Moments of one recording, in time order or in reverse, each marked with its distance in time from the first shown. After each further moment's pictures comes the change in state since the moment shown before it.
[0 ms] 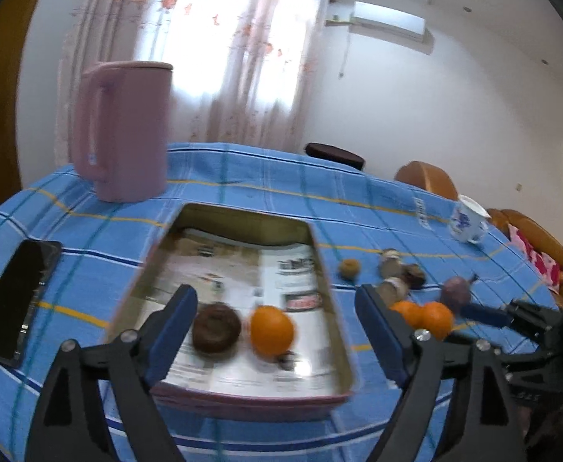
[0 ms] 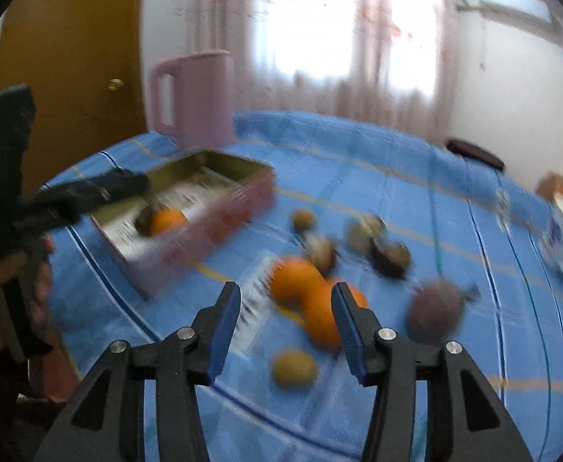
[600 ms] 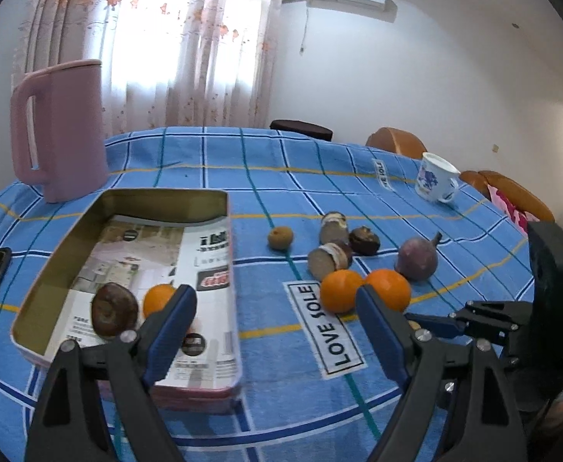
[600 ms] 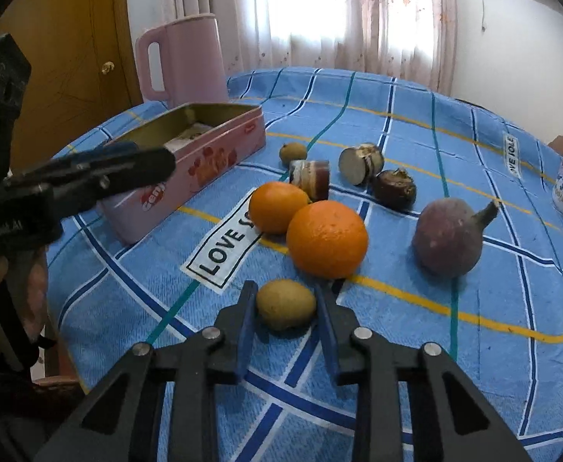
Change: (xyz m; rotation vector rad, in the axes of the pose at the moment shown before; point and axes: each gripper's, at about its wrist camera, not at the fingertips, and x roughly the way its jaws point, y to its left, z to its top) left arm 0.019 -0.061 -0.015 0.112 0.079 -0.073; right arm 0.018 -0.015 -0.027 0.047 0.093 0.051
